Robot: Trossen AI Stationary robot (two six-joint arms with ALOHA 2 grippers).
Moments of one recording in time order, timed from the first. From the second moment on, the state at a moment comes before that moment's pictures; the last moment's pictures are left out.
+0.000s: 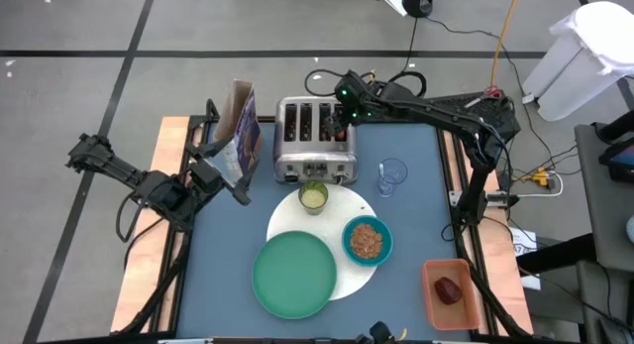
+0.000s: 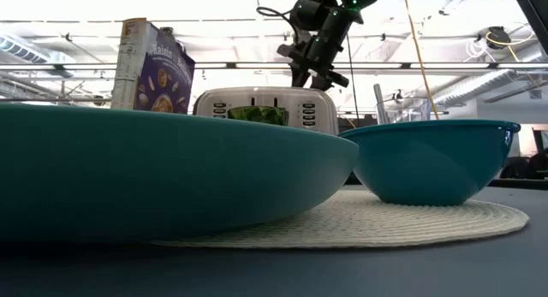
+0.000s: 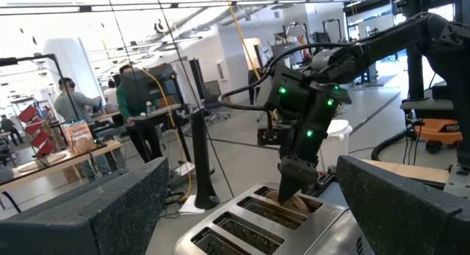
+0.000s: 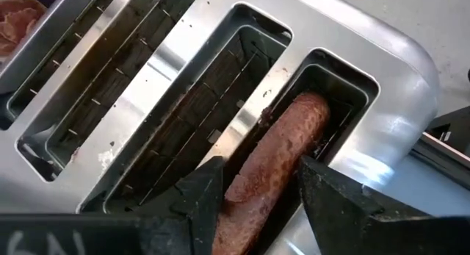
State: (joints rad) left arm -0.49 0.97 0.76 0.70 -1.26 0.68; right arm -0.52 1.84 1.70 -0.84 0.06 0.43
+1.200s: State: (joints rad) left arm -0.49 0.97 0.76 0.70 -1.25 0.68; right arm -0.53 1.77 1.69 -0.80 0.11 0.43
